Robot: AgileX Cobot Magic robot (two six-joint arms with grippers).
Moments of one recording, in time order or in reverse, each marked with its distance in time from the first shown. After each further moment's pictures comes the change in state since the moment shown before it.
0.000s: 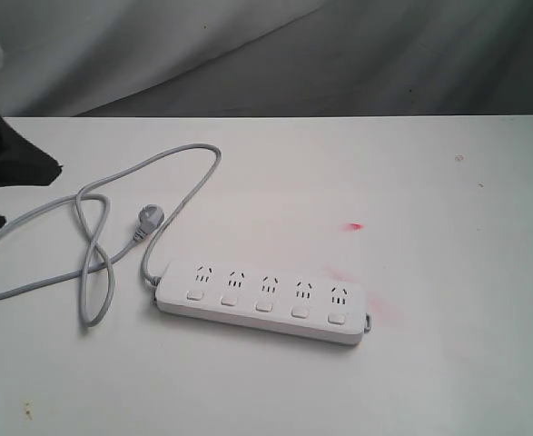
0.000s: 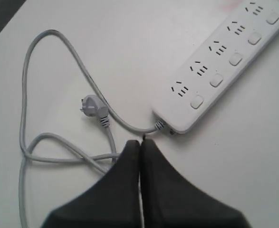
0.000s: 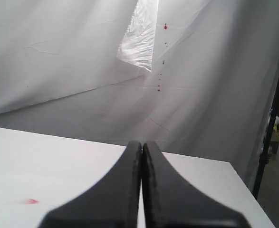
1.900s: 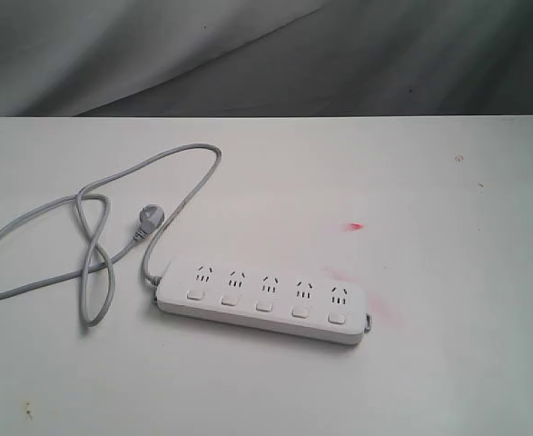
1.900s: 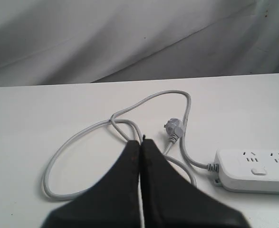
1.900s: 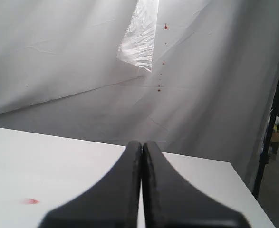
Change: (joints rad) left arm 0.000 -1.304 1.047 0.408 -0.641 -1.084; right arm 0.000 0.000 0.000 0.000 0.000 0.000
